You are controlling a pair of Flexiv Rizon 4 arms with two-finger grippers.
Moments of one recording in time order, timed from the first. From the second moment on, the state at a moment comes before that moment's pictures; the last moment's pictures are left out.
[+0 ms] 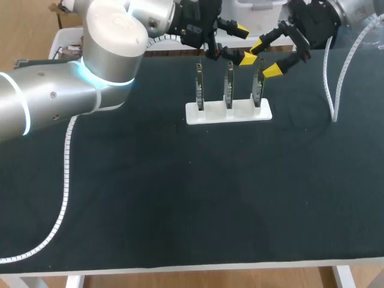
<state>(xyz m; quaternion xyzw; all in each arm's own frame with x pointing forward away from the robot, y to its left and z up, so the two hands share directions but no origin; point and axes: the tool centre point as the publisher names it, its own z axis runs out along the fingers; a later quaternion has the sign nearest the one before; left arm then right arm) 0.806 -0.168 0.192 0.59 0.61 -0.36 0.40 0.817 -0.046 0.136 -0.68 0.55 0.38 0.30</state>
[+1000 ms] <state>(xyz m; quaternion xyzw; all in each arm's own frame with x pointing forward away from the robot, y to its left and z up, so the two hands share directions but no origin) 0.806 -0.168 0.192 0.59 0.61 -0.36 0.40 0.815 -0.060 0.154 -0.69 0.54 0.38 0.31</state>
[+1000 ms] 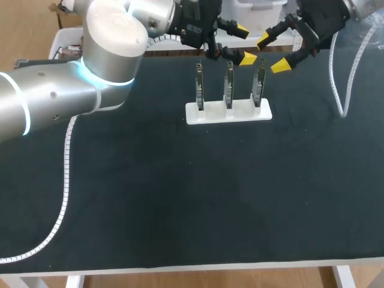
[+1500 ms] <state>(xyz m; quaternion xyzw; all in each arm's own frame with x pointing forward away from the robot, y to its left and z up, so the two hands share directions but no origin) 0.806 -0.168 0.192 0.59 0.61 -0.36 0.40 0.815 -0.059 0.154 -0.69 0.54 0.38 0.31</state>
